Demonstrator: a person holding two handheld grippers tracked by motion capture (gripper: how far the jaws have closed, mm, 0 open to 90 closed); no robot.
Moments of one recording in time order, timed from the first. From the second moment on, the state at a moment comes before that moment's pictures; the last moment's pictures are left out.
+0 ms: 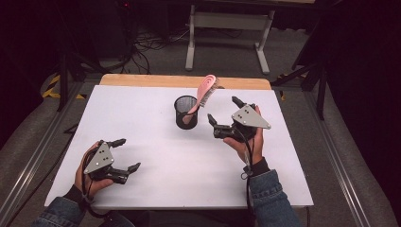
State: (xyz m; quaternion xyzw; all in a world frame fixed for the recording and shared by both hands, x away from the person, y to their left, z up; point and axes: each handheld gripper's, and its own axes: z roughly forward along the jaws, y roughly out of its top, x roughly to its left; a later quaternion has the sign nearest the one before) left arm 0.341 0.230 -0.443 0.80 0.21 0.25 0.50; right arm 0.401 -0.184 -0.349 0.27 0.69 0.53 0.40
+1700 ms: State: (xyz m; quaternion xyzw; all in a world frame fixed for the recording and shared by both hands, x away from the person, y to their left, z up) left arm 0.341 0.229 -0.442 0.80 0.20 0.25 0.50; right arm 0.372 -0.191 -0.357 0.26 0.71 0.52 0.40
